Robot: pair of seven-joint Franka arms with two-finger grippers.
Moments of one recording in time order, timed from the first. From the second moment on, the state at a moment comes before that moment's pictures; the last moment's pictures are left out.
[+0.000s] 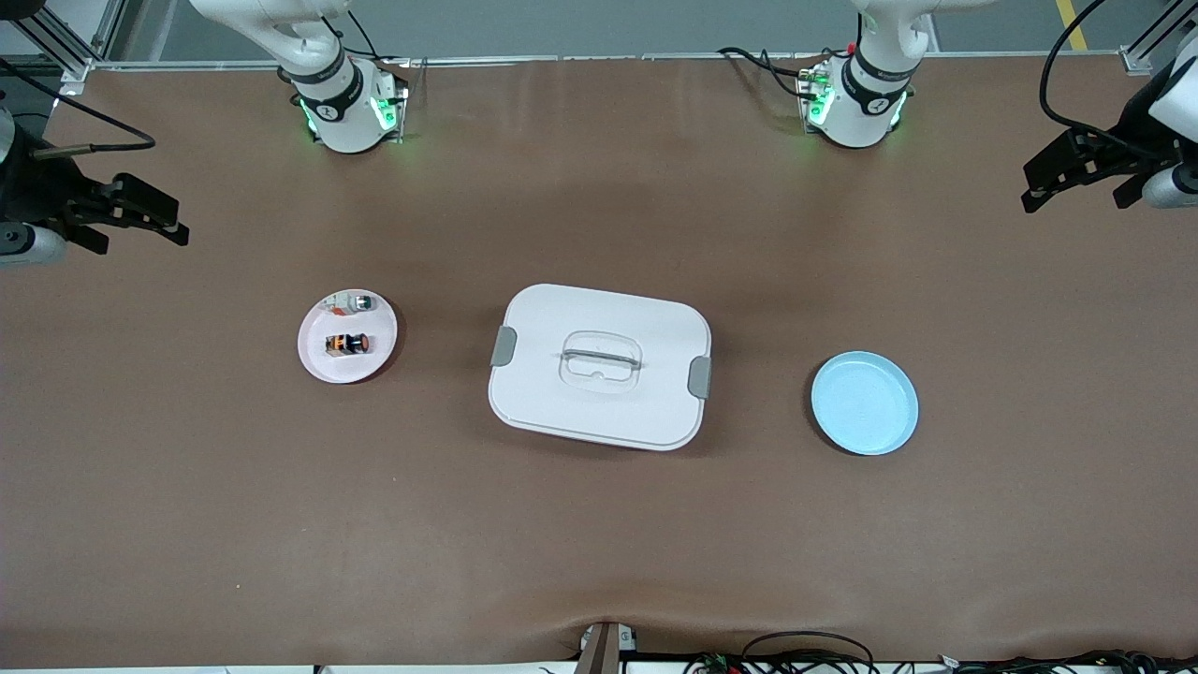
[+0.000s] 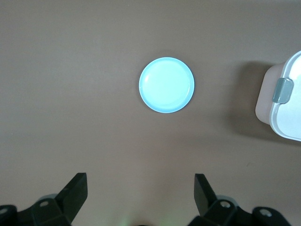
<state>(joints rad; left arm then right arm) 0.06 -0.09 -0.14 -1.56 0.01 1.49 -0.10 0.03 0.01 0.00 -1.51 0.07 1.47 -0.03</state>
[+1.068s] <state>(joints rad) 0.06 -0.09 -0.14 -1.56 0.01 1.49 -0.10 0.03 0.01 0.00 -1.51 0.06 1.48 0.03</state>
